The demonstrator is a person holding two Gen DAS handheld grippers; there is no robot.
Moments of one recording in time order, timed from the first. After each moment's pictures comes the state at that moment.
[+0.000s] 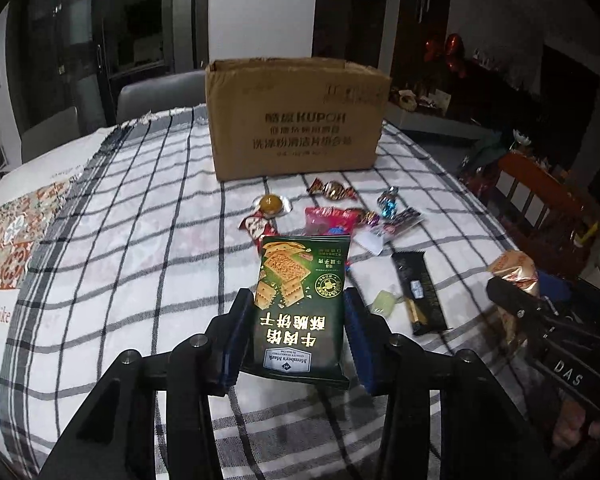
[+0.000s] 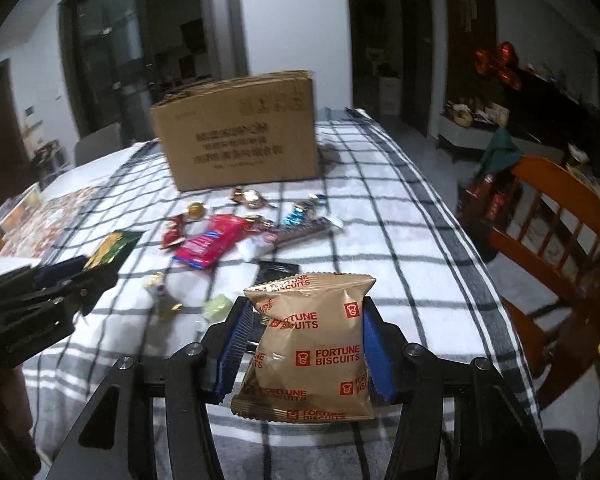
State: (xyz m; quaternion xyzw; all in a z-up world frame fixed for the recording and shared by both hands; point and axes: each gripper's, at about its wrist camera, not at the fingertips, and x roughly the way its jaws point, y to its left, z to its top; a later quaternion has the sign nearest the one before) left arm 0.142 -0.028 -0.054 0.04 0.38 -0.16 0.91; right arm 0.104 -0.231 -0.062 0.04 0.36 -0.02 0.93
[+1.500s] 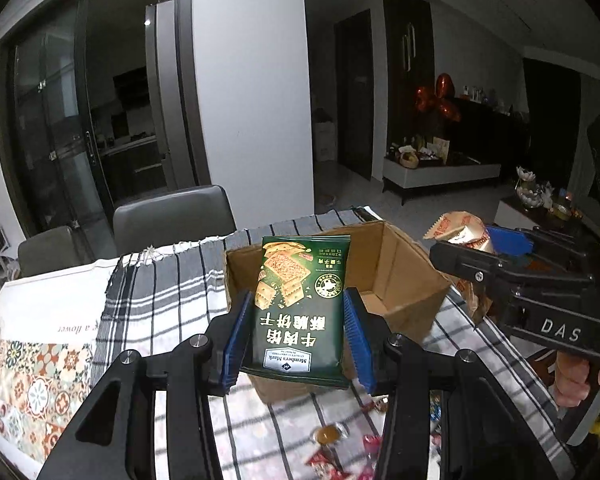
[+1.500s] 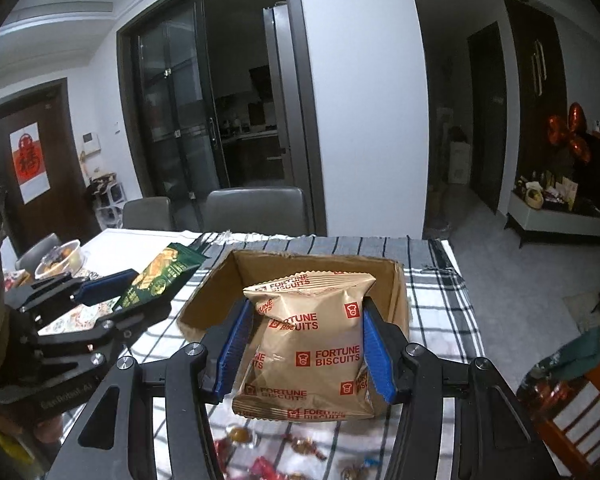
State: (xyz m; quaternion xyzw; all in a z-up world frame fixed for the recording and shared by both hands) left arm 0.327 -0.043 0.075 0.08 0.27 -0.17 0.94; right arm 0.326 -0.226 0.078 0.03 0.26 0.10 0.96
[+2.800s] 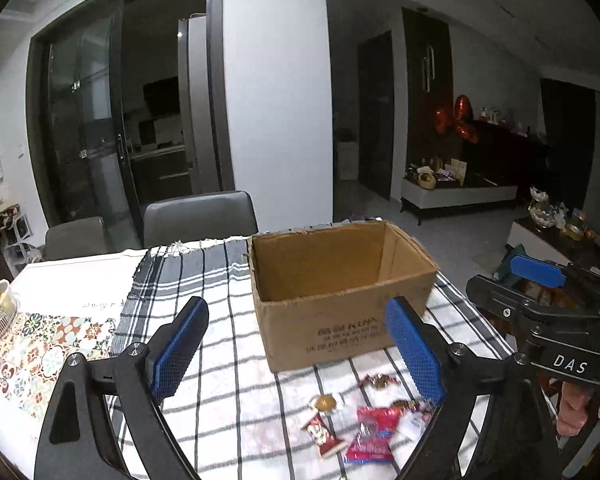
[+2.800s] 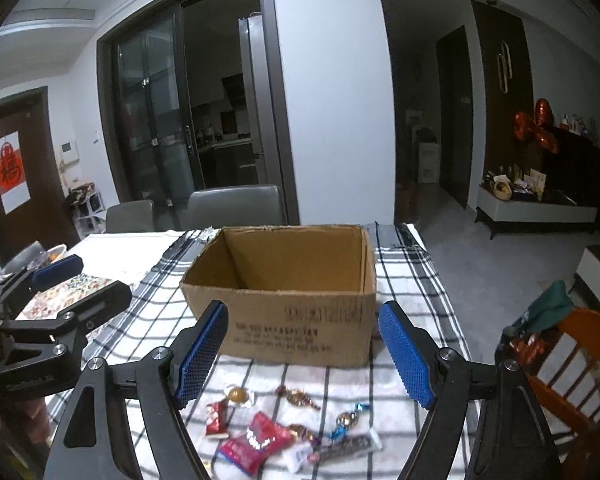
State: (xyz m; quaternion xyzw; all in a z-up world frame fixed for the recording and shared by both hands) left arm 0.242 -0.019 0.077 0.05 0.23 -0.13 0.96; right arm 0.241 -0.228 0.066 0.04 0.25 0.04 0.97
